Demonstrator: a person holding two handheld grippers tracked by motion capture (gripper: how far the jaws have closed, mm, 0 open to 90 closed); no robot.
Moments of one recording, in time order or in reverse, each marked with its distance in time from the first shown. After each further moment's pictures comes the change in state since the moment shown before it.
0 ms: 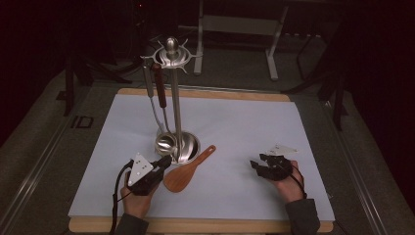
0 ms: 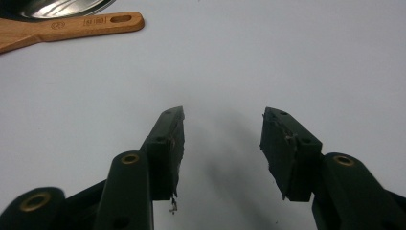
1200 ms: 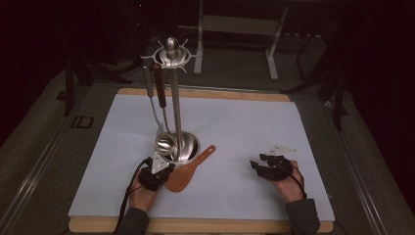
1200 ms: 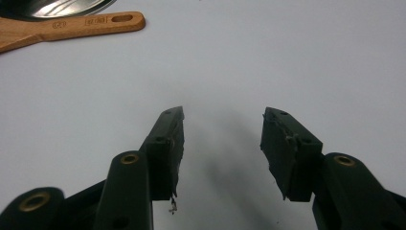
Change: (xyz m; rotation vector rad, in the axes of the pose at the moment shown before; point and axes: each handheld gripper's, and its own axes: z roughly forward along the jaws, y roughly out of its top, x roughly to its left) left arm 0.011 -0.032 0.053 0.347 0.009 0.061; right arm 0.000 0.000 0.000 0.000 0.002 0.000
